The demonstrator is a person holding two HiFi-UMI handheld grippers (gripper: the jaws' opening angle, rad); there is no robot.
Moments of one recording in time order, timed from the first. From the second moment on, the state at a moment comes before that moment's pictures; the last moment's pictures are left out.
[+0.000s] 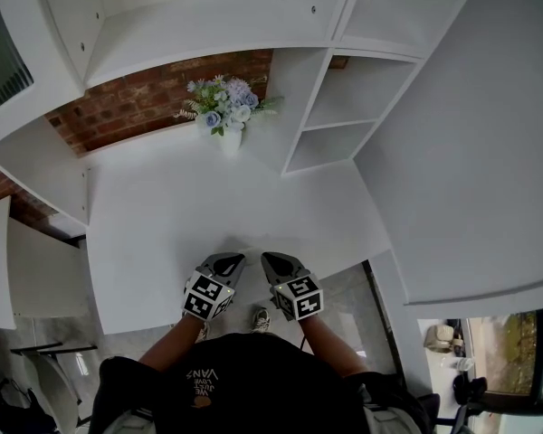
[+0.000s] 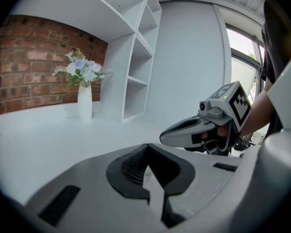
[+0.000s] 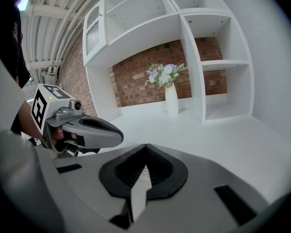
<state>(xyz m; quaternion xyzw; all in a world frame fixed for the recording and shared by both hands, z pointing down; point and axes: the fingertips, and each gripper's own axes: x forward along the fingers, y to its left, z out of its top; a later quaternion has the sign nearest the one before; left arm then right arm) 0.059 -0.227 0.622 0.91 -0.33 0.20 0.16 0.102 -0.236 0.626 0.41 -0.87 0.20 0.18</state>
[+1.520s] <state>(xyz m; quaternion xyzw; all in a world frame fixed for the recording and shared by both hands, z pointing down) -0.030 -0.165 0.545 0.94 -0.28 0.16 0.11 0.091 -0.145 0.555 0.56 -0.80 0.20 0.10</state>
